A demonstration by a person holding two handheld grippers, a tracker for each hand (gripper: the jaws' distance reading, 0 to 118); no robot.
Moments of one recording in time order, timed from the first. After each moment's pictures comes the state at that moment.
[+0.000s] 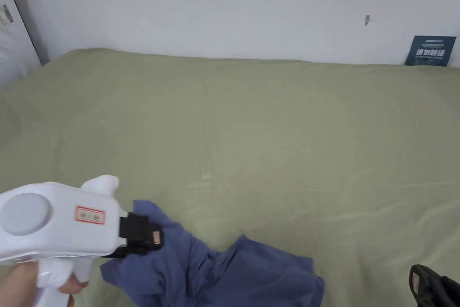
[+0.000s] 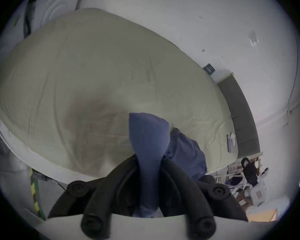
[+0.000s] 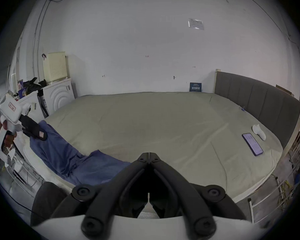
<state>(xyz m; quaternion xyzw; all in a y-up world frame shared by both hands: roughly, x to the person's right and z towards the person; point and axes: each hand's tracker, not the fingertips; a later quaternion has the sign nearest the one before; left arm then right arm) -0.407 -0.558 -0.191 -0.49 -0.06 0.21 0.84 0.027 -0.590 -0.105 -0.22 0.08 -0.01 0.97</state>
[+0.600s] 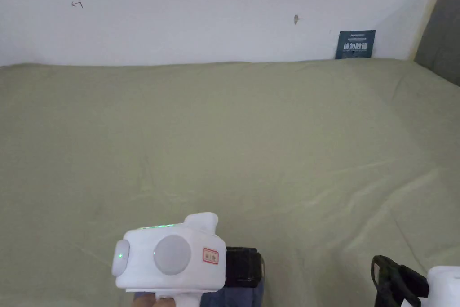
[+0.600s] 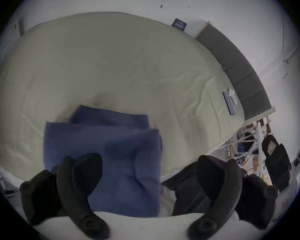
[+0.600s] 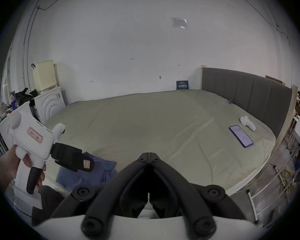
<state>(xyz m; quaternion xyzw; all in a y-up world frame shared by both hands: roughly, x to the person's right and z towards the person) -0.219 -0.635 -0.239 -0.53 -0.16 0.14 0.82 0.071 -0.588 -0.092 -0.21 0.03 -0.04 0.98</state>
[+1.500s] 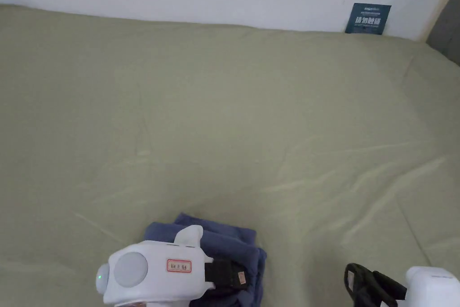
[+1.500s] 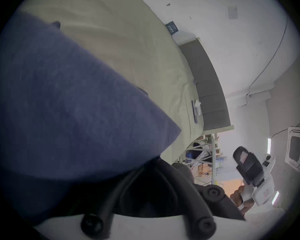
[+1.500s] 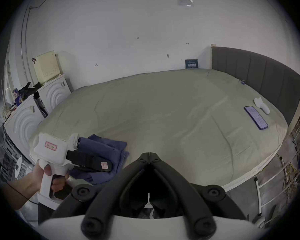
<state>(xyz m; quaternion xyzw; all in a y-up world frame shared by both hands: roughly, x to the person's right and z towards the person) -0.260 -0.745 -0.241 -0.53 -0.28 0.33 0.73 0.042 -0.622 -0.116 -0.31 0.07 -0.06 0.95</state>
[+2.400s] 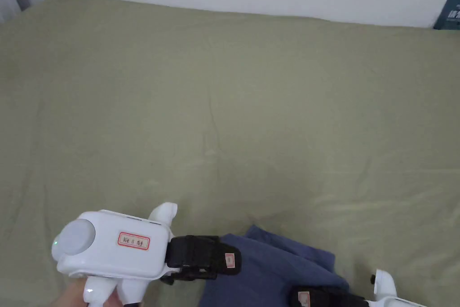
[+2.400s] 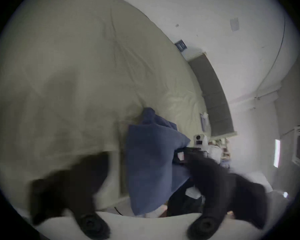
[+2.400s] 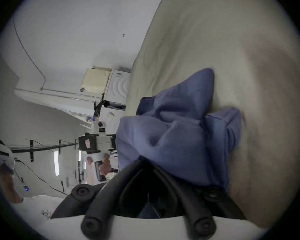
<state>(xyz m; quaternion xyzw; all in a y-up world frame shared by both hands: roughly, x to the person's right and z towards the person) -0.420 -0.730 -0.266 -0.53 -0.31 0.36 0.70 0.007 -0.796 -0.255 -0.48 0.39 -0.45 0.64</state>
